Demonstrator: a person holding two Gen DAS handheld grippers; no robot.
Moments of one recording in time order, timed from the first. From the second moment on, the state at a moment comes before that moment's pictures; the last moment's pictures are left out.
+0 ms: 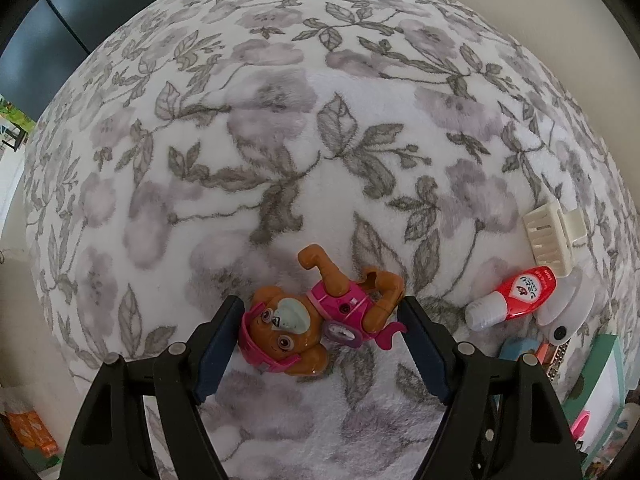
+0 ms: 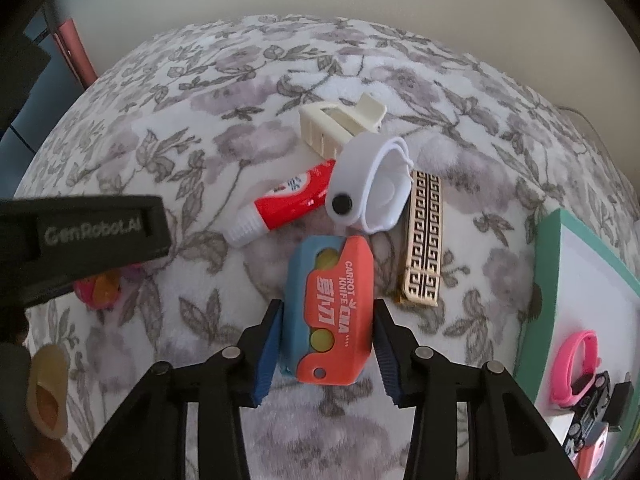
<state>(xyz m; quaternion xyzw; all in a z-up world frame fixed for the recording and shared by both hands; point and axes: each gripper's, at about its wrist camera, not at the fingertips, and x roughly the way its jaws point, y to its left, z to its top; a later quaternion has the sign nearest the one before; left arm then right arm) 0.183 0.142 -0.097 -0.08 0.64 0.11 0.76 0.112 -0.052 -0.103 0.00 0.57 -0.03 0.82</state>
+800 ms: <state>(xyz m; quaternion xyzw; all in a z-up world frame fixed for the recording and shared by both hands) 0.147 0.076 -0.092 -0.05 0.64 0.10 0.76 0.056 -0.094 -0.092 0.07 0.61 0.00 0.79</state>
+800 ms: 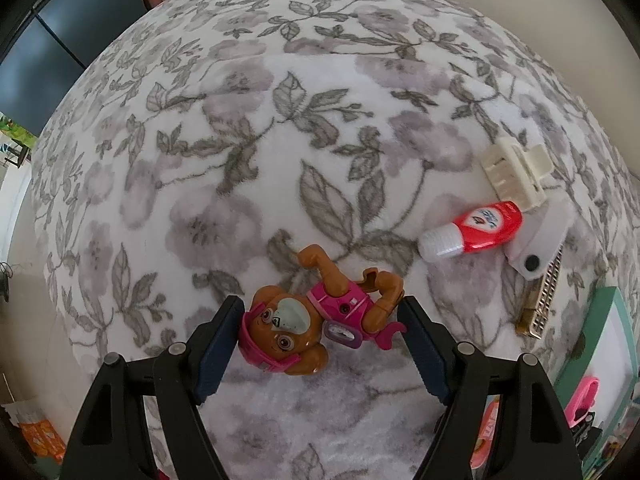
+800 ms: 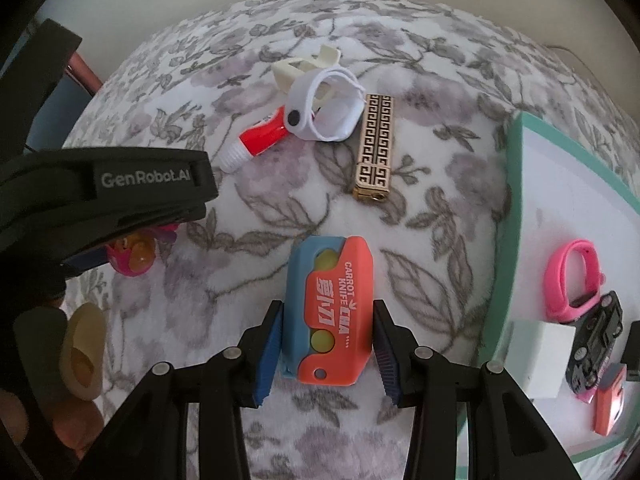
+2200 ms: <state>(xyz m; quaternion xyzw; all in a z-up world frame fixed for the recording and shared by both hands) 0.108 -0.099 0.039 0.02 0.52 -0.06 0.85 0.009 -0.304 0.029 0.23 0.48 -0.15 0.84</state>
